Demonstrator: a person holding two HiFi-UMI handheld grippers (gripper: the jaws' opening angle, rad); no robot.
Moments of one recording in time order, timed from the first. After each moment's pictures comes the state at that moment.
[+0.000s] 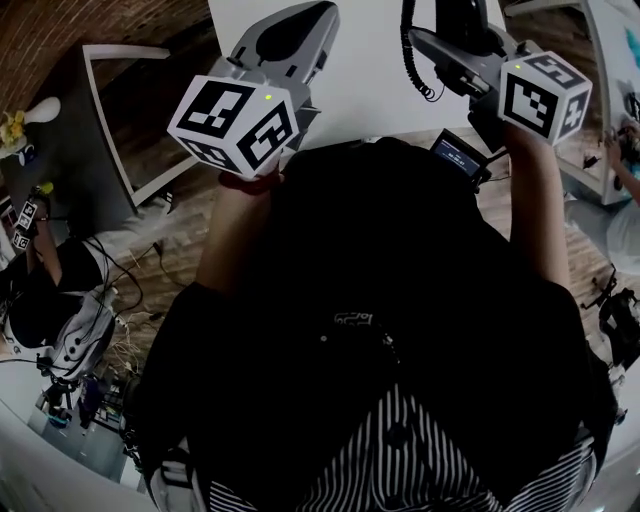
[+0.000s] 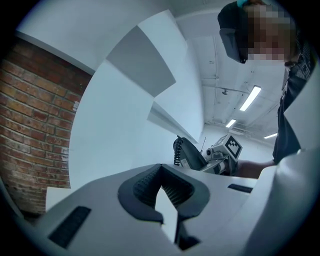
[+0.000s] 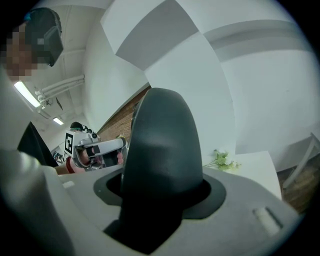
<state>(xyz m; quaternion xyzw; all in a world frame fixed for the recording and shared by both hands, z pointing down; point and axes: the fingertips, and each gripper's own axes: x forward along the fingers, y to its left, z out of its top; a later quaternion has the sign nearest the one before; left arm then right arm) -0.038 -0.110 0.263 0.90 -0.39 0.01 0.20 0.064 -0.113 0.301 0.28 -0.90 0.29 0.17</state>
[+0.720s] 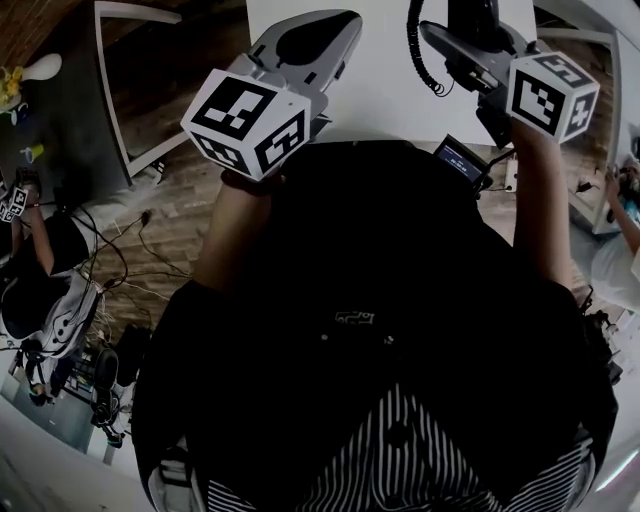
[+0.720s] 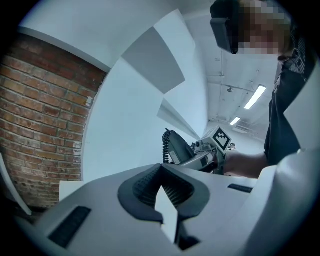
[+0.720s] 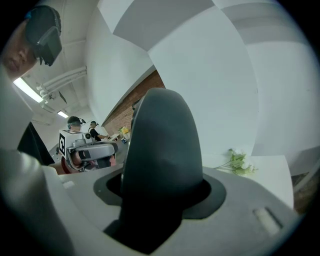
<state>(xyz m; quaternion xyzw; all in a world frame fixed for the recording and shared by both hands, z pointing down) -0.034 -0.079 0.282 0.89 -0.40 0.04 0.20 0.054 -0.115 0.317 0.23 -0.91 0.28 0.20</state>
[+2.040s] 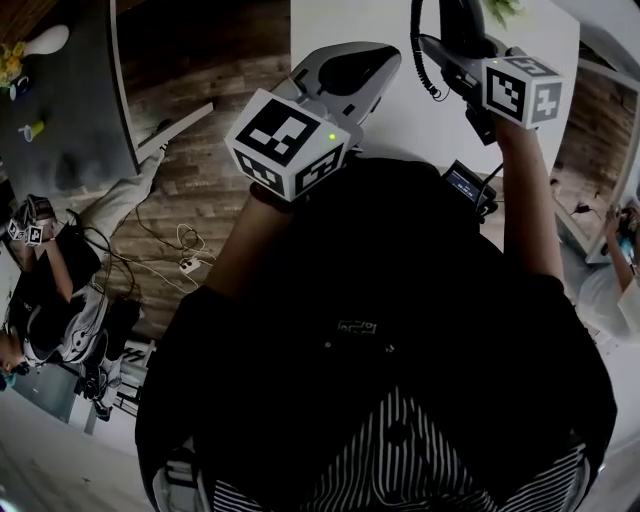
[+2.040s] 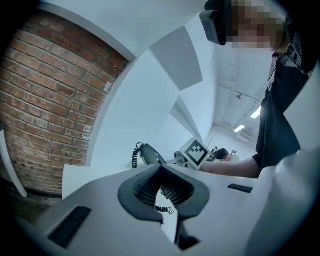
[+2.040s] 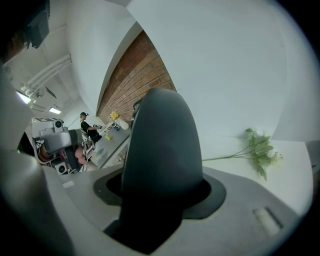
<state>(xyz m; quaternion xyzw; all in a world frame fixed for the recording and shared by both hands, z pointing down) -0.040 -0.091 0.317 0.88 -0.40 0.03 0.26 0.014 -0.157 0.421 0.22 -0.87 0.33 0.28</state>
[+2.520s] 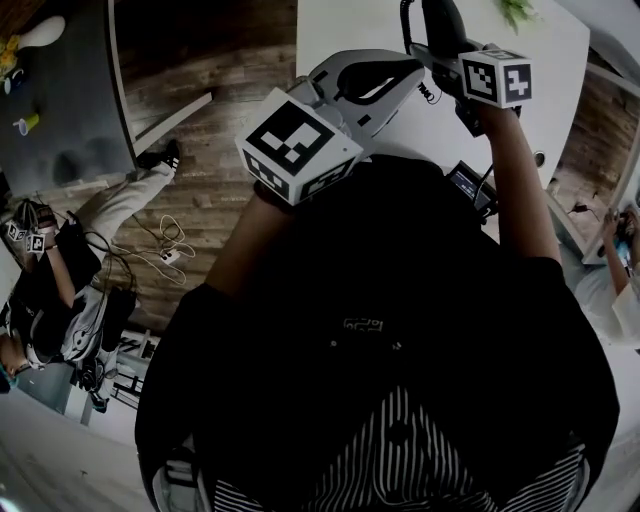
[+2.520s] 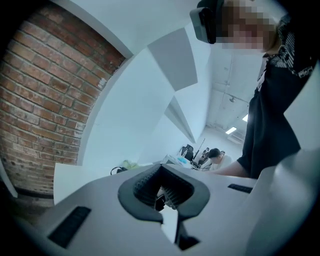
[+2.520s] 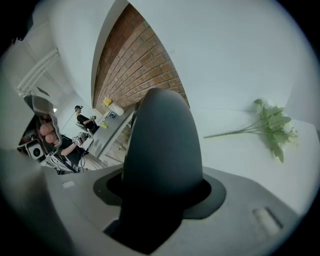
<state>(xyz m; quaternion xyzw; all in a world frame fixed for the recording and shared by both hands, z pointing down) -0.035 -0.086 0.318 0.89 -0.36 0.02 0.27 0.007 -0.144 0.510 0.21 -0.83 0.37 0.36</state>
